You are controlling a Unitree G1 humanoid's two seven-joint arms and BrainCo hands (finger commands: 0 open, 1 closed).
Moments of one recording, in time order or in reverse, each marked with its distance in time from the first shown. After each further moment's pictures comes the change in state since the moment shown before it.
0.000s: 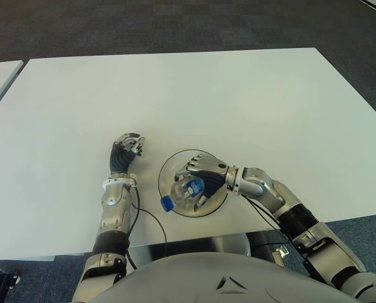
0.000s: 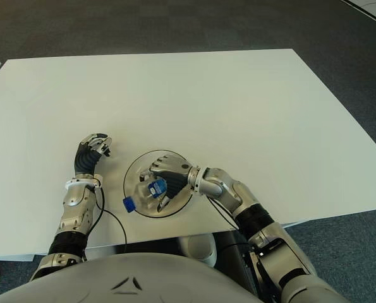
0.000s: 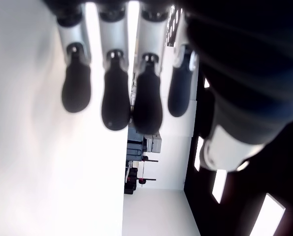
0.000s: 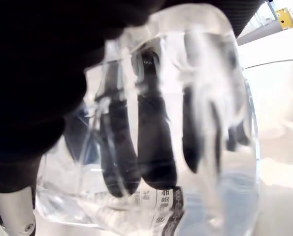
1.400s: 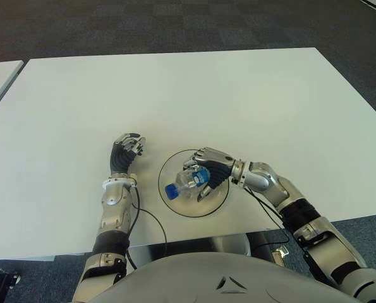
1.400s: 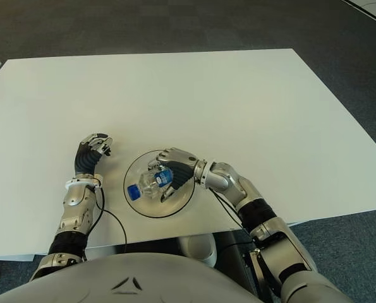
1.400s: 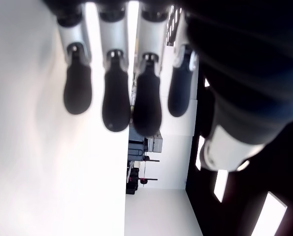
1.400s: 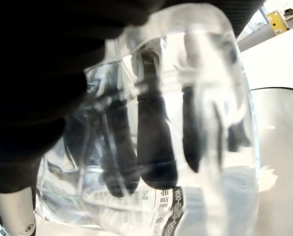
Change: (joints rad) left arm -0.001 0.000 0.000 0.001 0.007 0.001 0.006; right arm -0.044 -0.002 -0.046 0.115 0.119 -0.056 0.004
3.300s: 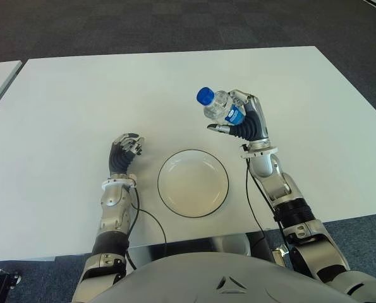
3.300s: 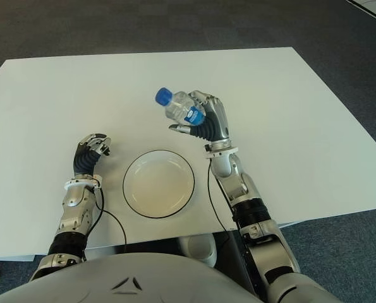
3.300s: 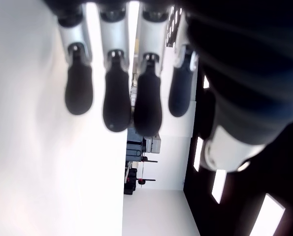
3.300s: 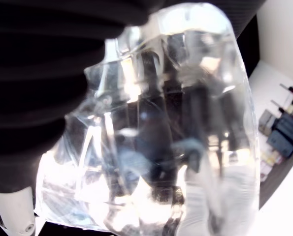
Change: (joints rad) left arm 0.000 0.002 0.001 0.009 -0.019 -0.018 -0.008; right arm 0.037 0.136 -0.245 -0.108 0.042 0.198 -0.690
